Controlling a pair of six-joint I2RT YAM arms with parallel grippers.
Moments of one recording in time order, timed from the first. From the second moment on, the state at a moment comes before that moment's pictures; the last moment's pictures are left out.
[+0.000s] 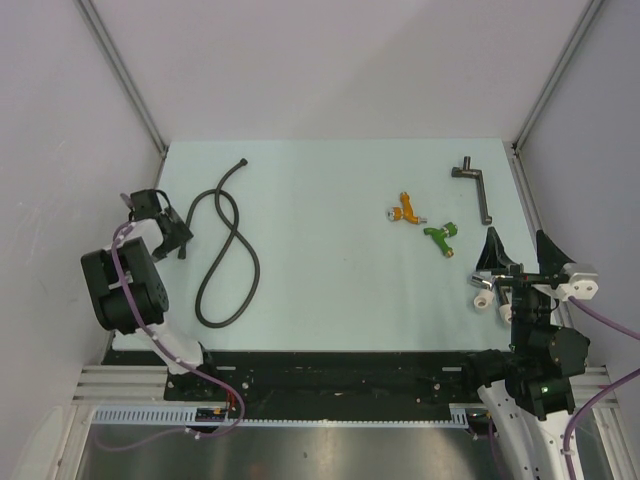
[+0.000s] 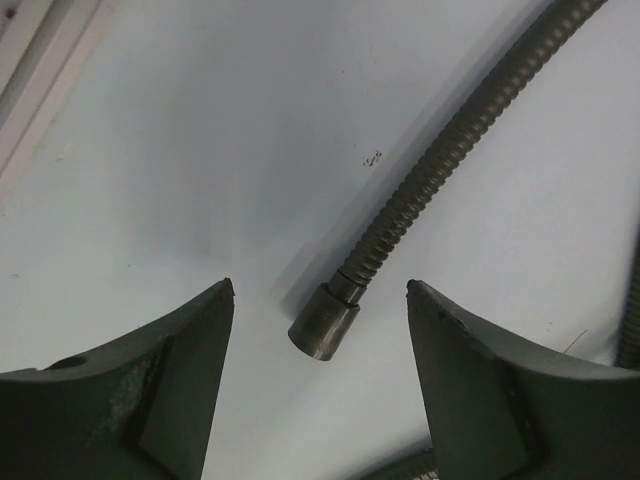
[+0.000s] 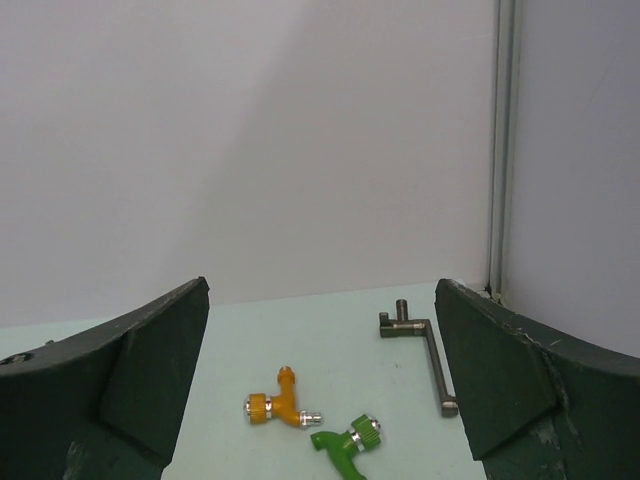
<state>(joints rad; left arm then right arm) 0.35 1.69 1.01 -0.27 -0.11 -0.32 0.21 0.08 0.53 0.02 0.23 0.03</state>
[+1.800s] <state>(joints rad) -0.15 1.26 1.85 -0.28 0.13 -0.31 0.21 0.06 0.53 0.02 0.22 0.03</state>
